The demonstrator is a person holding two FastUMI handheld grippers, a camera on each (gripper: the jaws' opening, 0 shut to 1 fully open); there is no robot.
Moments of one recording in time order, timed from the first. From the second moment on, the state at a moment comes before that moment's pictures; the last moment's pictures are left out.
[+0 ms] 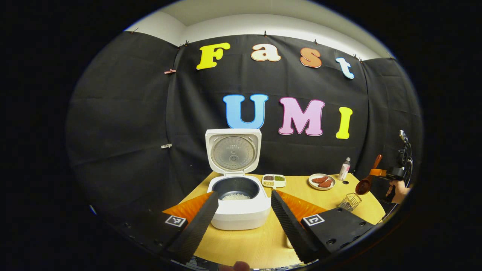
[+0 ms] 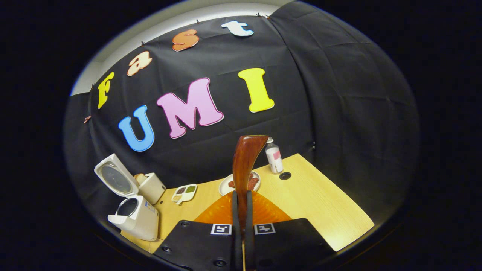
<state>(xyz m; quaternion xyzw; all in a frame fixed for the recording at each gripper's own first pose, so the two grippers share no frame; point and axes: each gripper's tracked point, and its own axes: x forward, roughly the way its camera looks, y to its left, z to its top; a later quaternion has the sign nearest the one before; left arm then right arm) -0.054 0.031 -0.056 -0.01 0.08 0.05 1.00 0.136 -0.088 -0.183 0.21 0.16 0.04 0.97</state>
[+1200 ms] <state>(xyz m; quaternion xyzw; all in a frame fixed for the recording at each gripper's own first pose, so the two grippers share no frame) -0.051 0.042 -0.063 -0.01 0.07 0.02 1.00 0.001 0.103 -0.269 -0.03 0.26 0.16 0.95</state>
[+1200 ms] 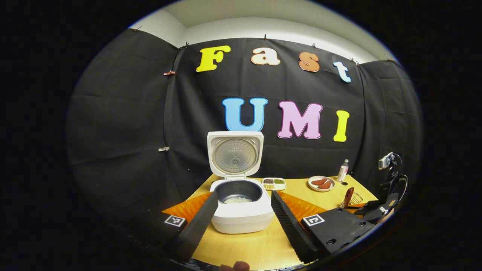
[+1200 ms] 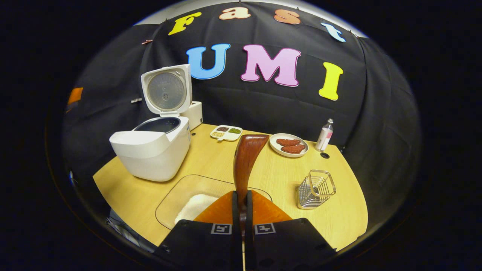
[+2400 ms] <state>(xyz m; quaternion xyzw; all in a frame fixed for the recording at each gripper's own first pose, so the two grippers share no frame) -0.052 0.072 -0.076 -0.03 0.08 0.02 1.00 0.012 0.129 -0.323 0.22 0.36 0.04 0.91</state>
